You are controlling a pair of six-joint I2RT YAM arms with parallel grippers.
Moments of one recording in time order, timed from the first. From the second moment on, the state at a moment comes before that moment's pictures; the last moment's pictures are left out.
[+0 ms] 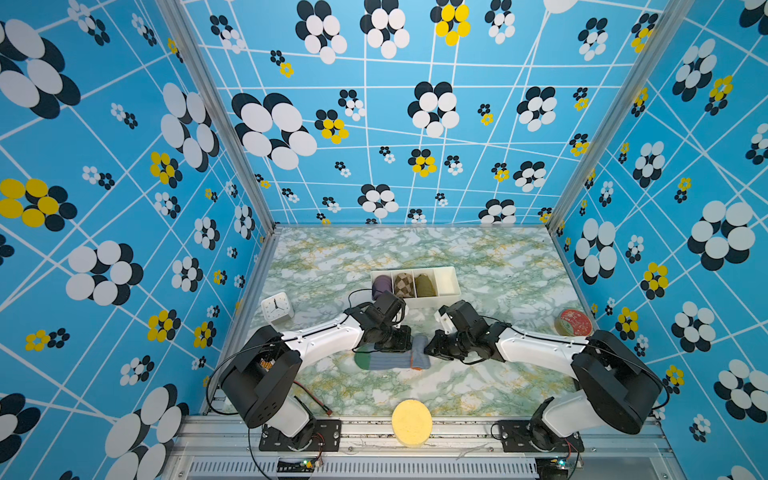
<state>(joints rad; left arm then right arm) -0.74 1.54 0.85 -0.38 0.38 -0.63 0.73 1.49 0.65 -0.12 -0.40 0.82</state>
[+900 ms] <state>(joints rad) -0.68 1.53 0.76 -0.42 0.27 -0.60 0.73 1.34 0.68 -0.26 -0.23 0.82</state>
